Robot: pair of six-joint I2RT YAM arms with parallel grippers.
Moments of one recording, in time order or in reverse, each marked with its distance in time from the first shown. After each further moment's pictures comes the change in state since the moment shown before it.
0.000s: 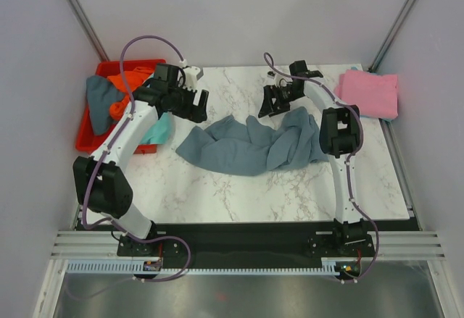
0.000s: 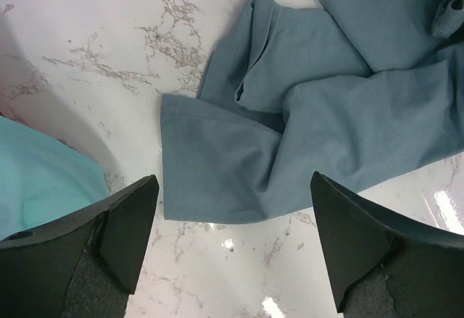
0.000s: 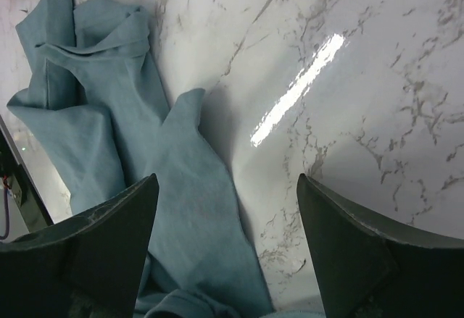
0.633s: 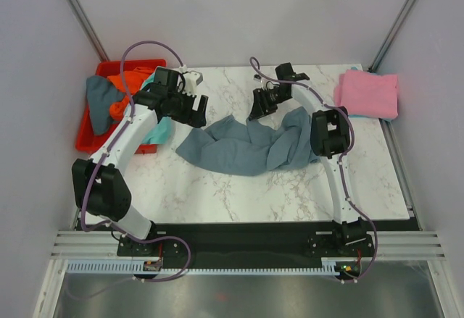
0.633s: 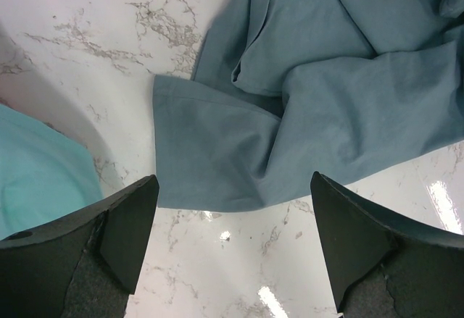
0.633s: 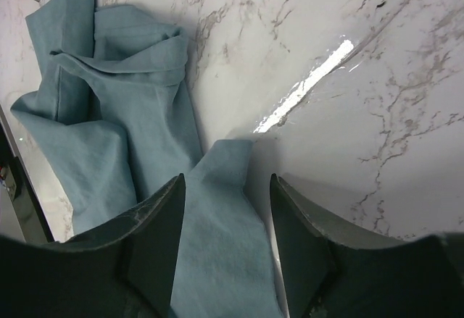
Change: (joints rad) left arm 0.000 -0.028 -0.062 0.000 0.000 -0.003; right arm 0.077 0.074 0.085 0.025 -0.037 -0.005
